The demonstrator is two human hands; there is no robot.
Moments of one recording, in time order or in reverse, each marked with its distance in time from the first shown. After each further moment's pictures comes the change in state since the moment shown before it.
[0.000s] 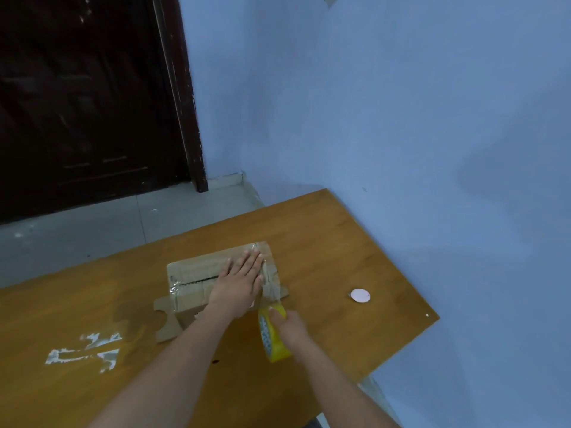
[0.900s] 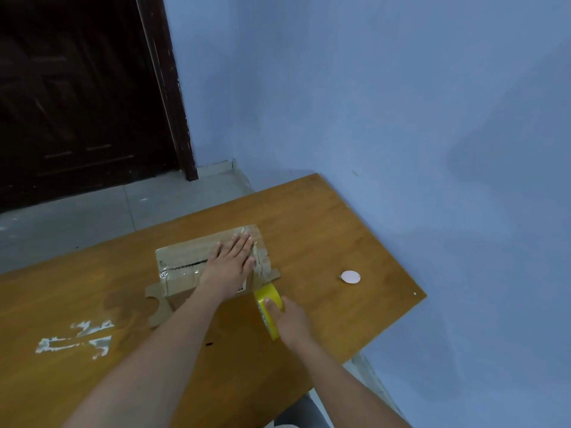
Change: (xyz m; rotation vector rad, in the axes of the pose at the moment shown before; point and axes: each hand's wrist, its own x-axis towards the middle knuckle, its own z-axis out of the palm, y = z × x) left_hand 0.003 -0.005 0.002 -0.019 0.014 0.000; right_hand -0.015 0.024 -0.004 -0.156 0.106 -0.092
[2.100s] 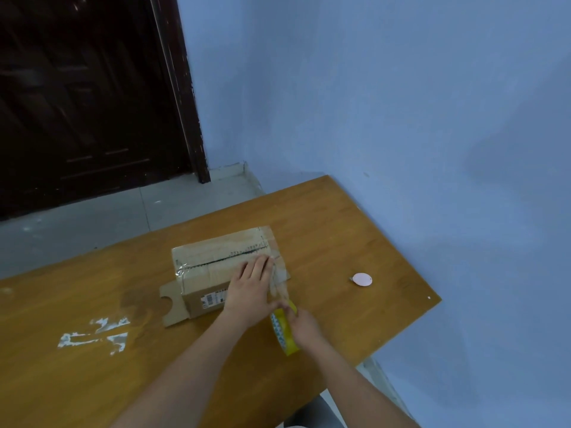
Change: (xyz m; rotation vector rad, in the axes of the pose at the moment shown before) left_hand -0.030 0.032 0.025 0.161 0.078 0.052; right_hand 0.008 0.010 0.000 -0.105 -0.090 0.126
